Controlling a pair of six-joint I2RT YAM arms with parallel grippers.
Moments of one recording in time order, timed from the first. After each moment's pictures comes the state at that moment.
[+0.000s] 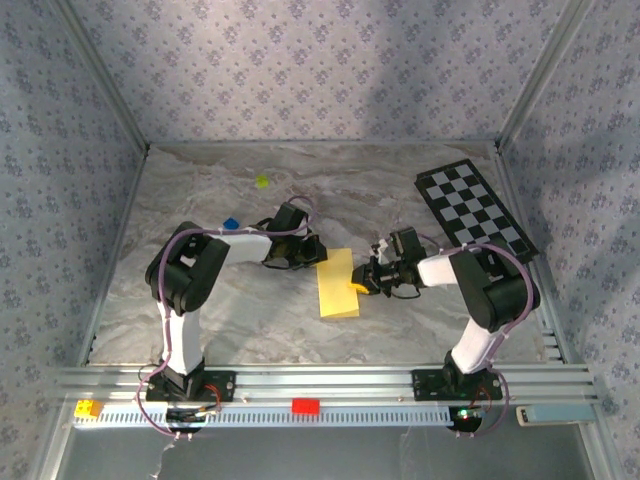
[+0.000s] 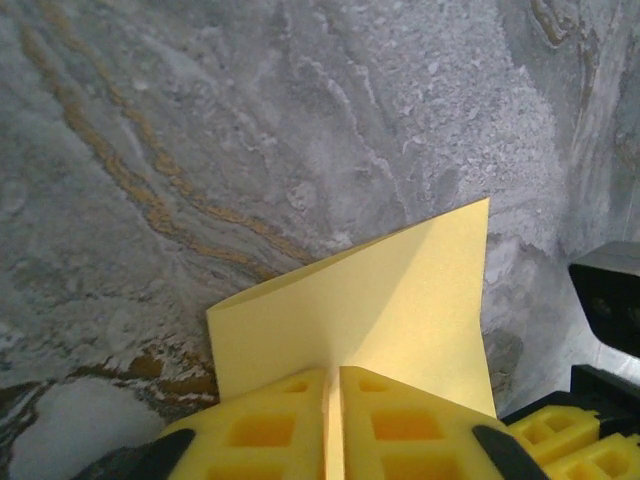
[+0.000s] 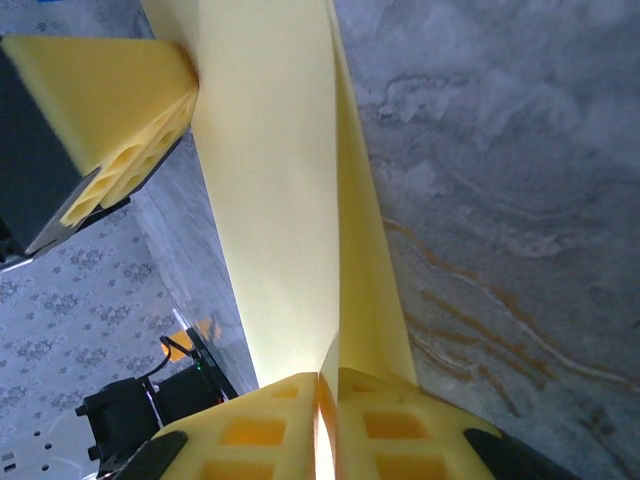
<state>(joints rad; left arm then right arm) -0.61 1.94 1.06 -0.07 0.46 -0.80 0.36 1.72 0.61 0.13 -0.87 0.84</state>
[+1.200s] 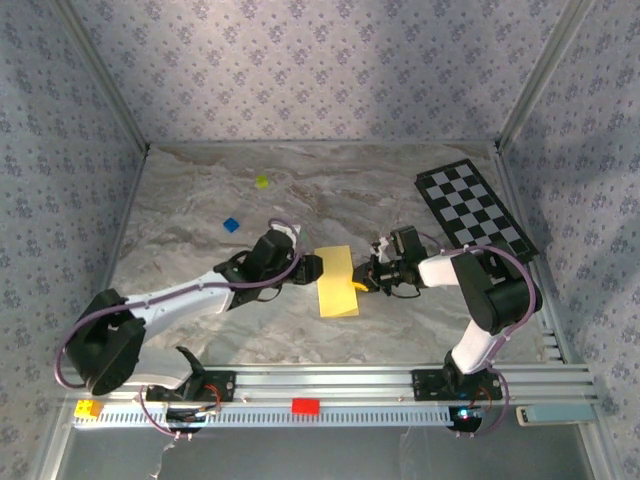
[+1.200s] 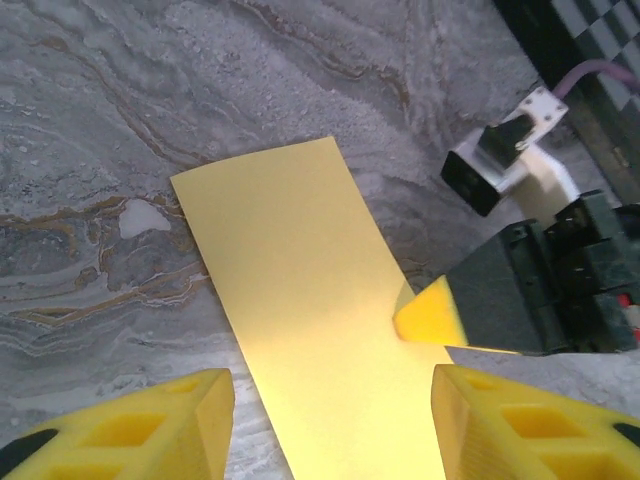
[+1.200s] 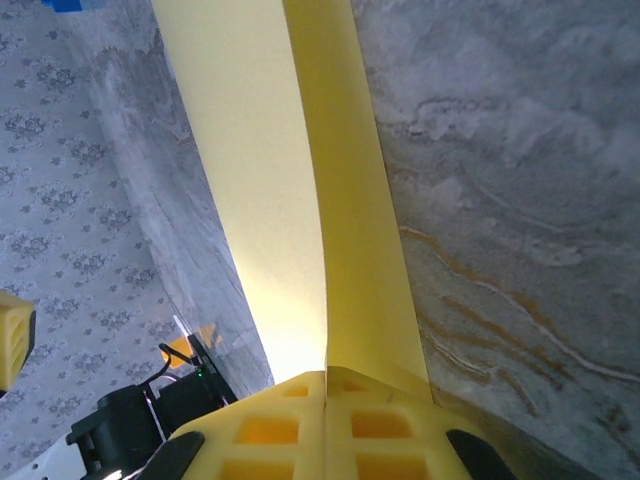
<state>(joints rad) -0.83 1.31 0.69 -0.03 0.03 -0.68 0.37 1.70 0.60 0.14 -0.85 0.85</state>
